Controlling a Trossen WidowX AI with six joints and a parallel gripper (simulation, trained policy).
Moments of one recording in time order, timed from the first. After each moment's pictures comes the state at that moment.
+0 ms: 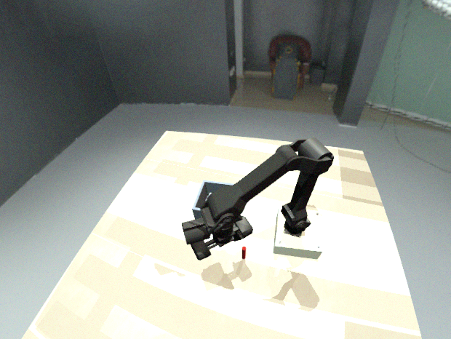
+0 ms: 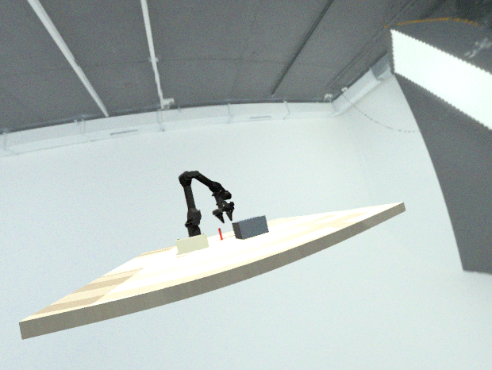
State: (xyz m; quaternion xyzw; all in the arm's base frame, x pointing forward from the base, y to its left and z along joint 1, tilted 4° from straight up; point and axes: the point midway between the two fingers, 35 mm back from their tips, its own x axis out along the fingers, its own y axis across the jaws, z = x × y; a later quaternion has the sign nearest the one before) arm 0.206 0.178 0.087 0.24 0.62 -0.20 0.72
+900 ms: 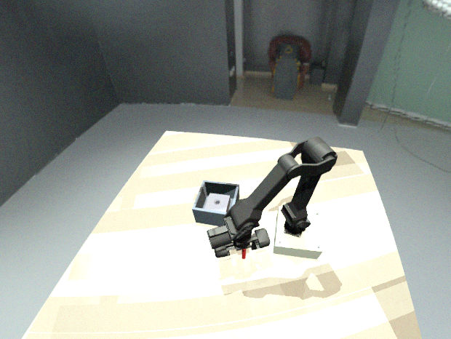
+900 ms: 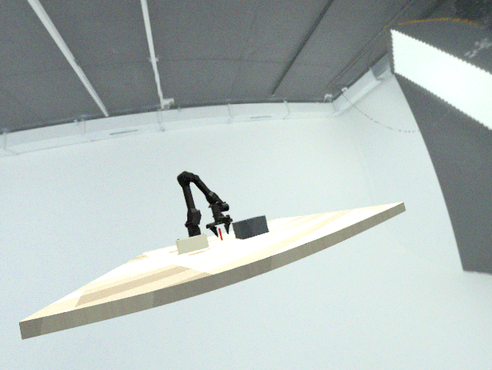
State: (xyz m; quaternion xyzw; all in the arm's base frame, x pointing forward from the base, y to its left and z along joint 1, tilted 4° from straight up) arm 0.159 0.143 0.002 0.34 0.61 -0.30 0.65
